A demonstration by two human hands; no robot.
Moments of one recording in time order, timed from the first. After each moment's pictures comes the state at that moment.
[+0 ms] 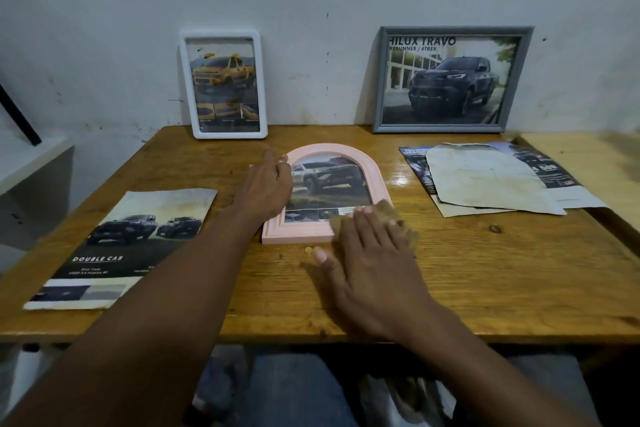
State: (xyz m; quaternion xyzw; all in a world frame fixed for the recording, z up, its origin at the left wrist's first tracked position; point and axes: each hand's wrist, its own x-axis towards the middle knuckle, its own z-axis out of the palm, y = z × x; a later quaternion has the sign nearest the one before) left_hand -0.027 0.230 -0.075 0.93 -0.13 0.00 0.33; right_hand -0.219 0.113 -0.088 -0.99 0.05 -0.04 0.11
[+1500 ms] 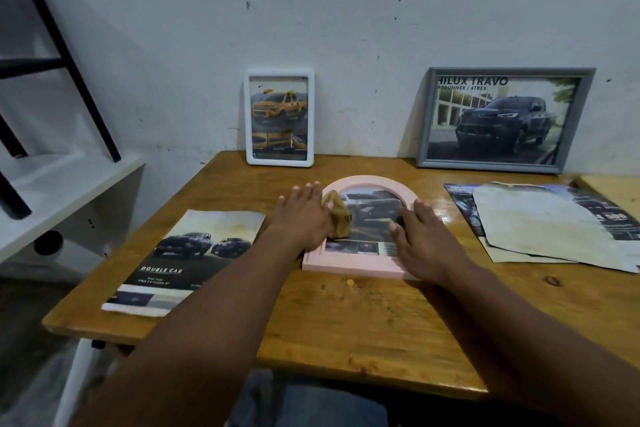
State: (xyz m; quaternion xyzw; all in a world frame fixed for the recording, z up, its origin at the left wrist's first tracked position) left_hand -0.008 0.247 -0.081 0.98 -0.19 -0.04 0.08; right_hand -0.116 0.034 -0.104 -0.98 0.07 -0.06 0.18
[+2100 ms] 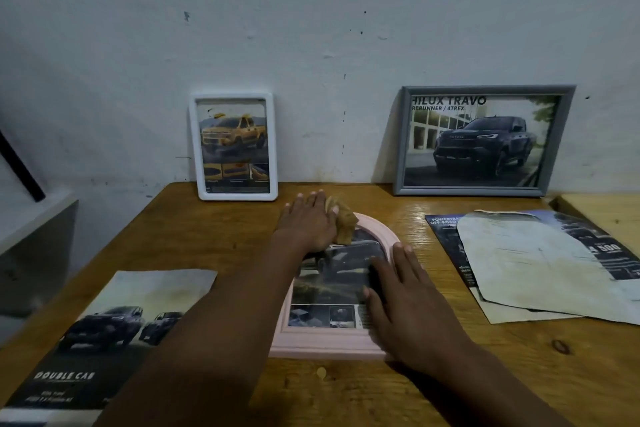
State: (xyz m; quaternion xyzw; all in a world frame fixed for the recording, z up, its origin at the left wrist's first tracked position) left_hand 0.086 0.158 -0.086 0.96 -0.23 -0.07 0.13; right_hand -0.124 0.043 -0.096 -0.99 0.05 -0.05 0.15
